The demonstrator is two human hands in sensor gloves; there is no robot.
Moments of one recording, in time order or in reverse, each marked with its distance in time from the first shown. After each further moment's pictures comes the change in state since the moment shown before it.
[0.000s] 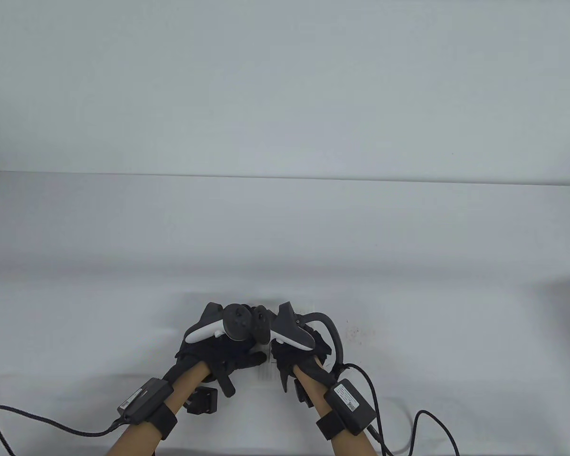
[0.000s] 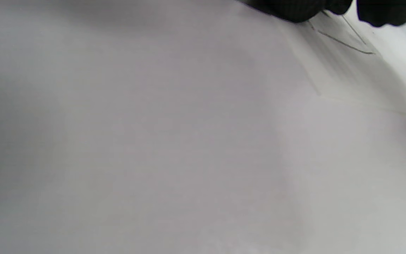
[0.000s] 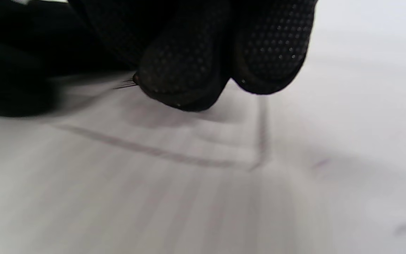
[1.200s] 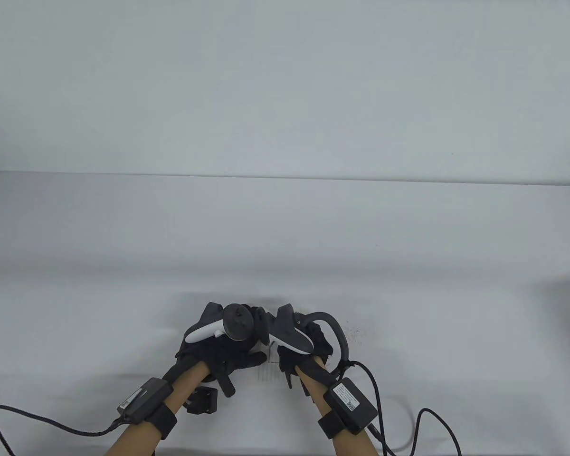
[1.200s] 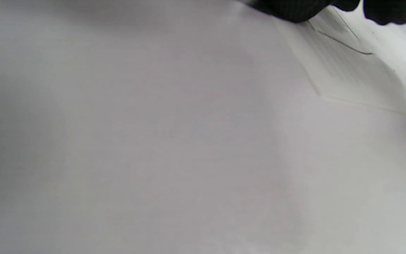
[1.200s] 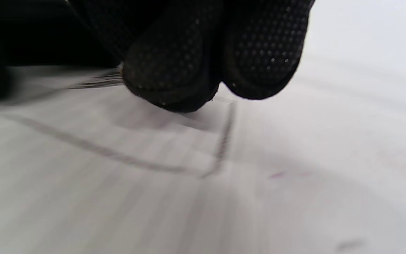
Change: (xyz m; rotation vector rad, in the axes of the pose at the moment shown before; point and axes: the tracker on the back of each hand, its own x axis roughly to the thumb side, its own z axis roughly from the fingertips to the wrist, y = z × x) left_hand 0.000 0.000 0.000 -0.002 -0.002 0.002; right_hand -0.001 -0.004 0.011 0.058 -0.069 -0.009
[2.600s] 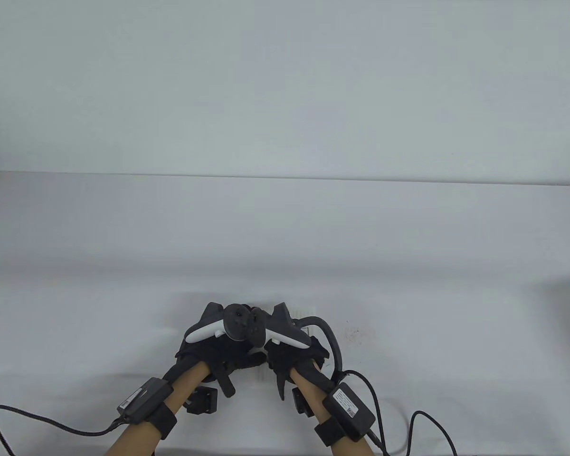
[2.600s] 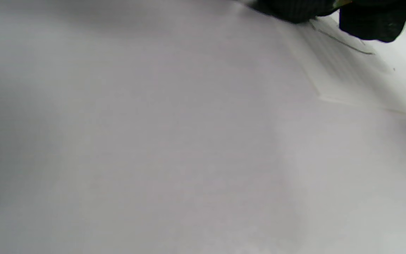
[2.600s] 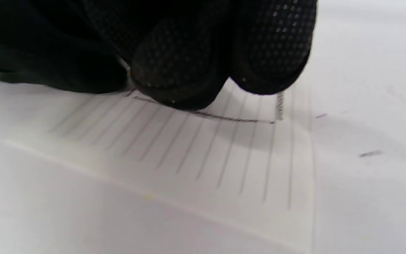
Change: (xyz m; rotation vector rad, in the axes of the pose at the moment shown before) left_hand 0.001 0.000 0.000 -0.002 0.000 -0.006; right_hand 0.007 -0.001 0.004 0.190 -0.031 -0.094
